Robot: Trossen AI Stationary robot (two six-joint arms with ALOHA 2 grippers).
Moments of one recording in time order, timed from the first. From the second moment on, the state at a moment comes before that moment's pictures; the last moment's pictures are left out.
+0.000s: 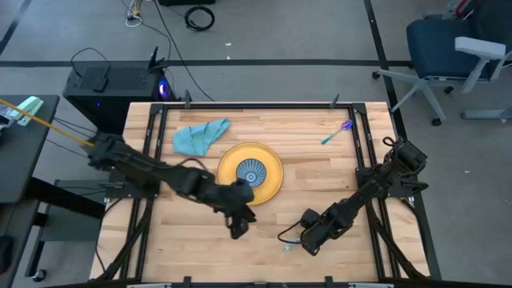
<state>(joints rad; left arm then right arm) -0.37 1.62 1.40 -0.46 -0.03 -0.75 0.67 1.78 0.93 -0.60 -0.06 1.41</state>
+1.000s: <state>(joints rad) -0.25 2.18 1.85 -0.44 0.27 -0.67 0.72 0.81 0.92 -1.00 0.59 1.37</state>
